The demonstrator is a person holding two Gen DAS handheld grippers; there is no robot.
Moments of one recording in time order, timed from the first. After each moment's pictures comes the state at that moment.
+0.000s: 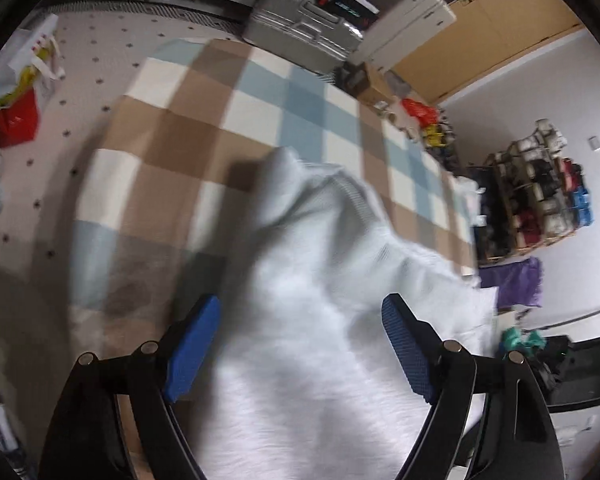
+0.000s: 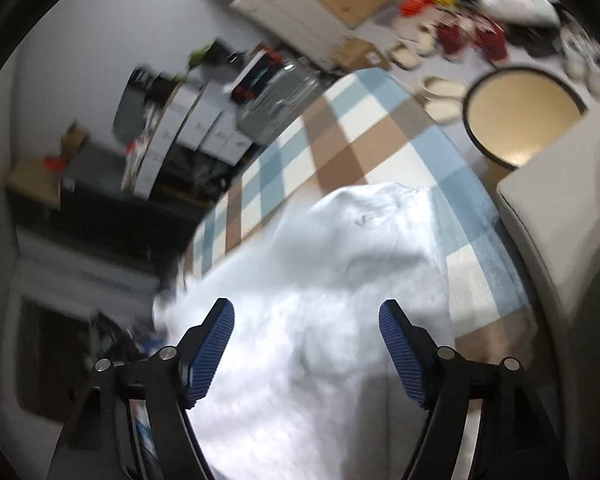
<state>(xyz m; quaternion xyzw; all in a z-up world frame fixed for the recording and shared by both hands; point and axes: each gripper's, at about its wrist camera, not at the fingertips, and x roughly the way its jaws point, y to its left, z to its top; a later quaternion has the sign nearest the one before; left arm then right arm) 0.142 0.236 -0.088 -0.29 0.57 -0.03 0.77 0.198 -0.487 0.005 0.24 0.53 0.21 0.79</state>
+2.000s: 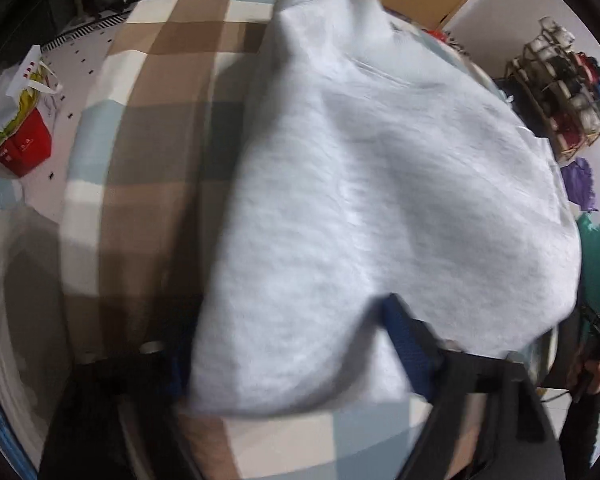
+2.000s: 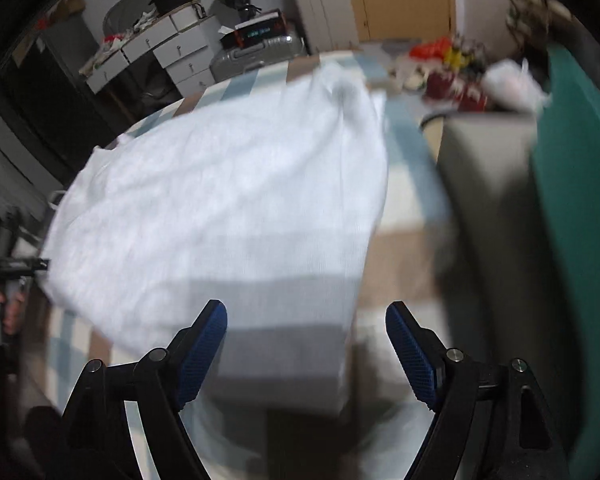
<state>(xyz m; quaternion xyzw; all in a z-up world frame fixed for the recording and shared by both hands) 0.094 0.178 -0.141 -0.15 0.63 -0.05 0.76 0.066 -0.452 -0.022 0.06 0.53 0.15 0.83</state>
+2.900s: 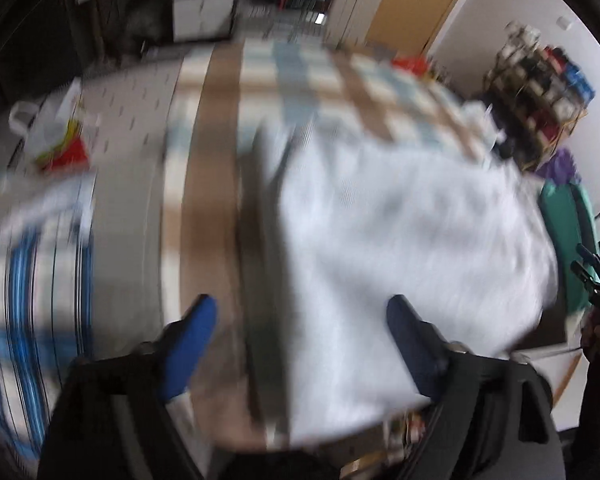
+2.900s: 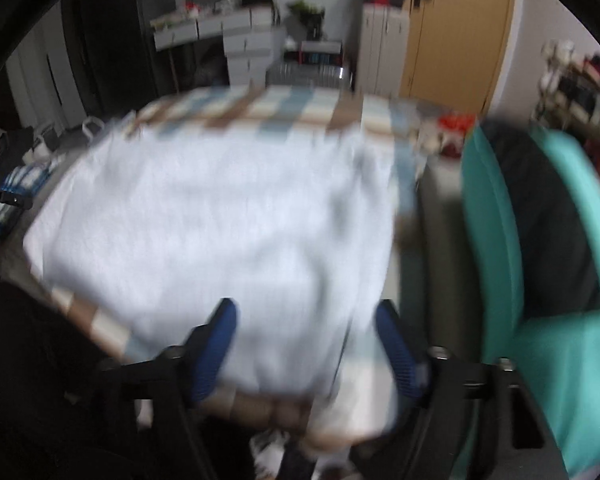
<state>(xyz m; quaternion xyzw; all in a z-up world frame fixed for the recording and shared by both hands) 0.014 0.158 -0.029 -0.10 0.55 -0.04 0.83 -0.018 -0.449 0.070 -0.12 0.42 0.20 0.88</state>
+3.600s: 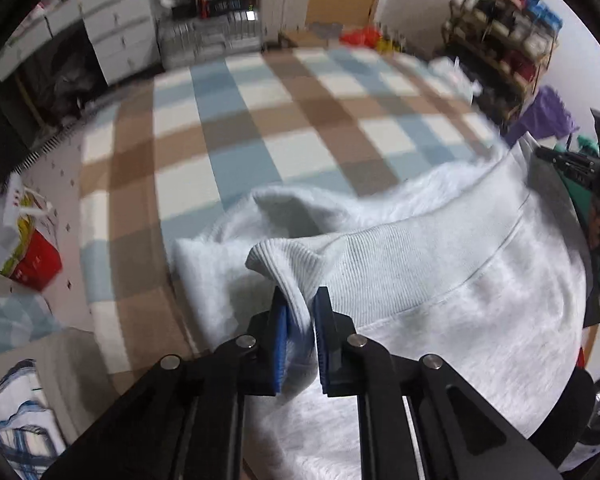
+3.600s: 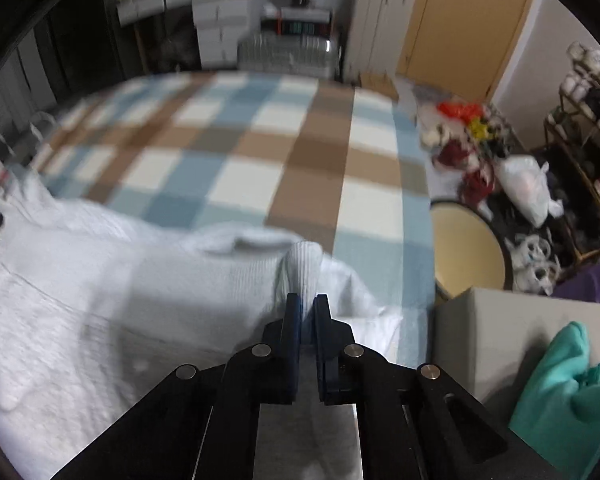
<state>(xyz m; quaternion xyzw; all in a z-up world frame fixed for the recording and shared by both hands) 0.063 0.114 -0.046 0.00 0.55 -0.11 0.83 0.146 -0.414 0.020 -0.14 0.46 0.16 0.86</state>
